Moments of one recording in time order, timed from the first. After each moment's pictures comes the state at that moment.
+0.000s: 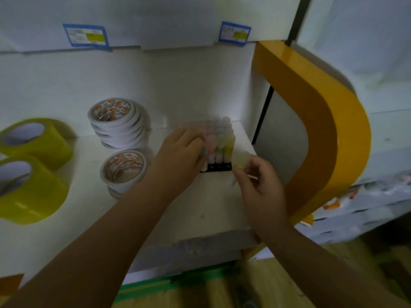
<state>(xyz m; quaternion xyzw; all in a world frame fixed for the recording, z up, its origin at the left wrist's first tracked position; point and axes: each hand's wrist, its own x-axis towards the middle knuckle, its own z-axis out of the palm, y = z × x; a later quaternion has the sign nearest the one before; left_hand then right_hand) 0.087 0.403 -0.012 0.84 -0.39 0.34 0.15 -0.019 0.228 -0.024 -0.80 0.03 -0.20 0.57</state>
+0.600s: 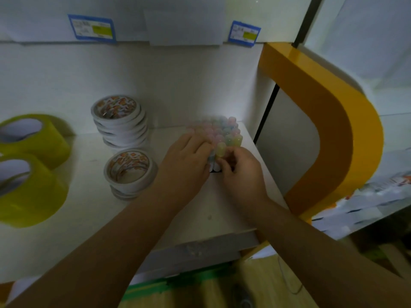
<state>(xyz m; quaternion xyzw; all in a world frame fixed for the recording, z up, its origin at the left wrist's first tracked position) 0.073 0.407 -0.020 0.88 -0.34 0.29 0.16 0.044 0.251 -0.043 -0.89 0.01 -0.19 0.41</state>
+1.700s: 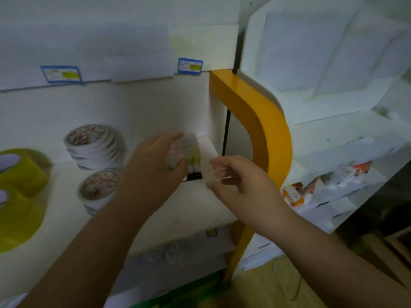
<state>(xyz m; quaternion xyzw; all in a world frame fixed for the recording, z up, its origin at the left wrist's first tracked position) 0.007 0.385 0.066 0.90 -0.23 0.20 0.32 -0.071 0.199 0.056 -0.88 -0.05 -0.15 0.45</state>
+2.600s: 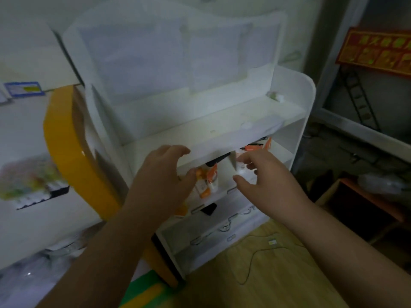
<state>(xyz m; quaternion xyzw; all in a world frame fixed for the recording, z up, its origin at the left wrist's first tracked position) -0.146 0.031 0.079 0.91 -0.28 0.09 0.28 -0.235 -0.174 0.045 -0.93 0.08 -0.21 0.30</state>
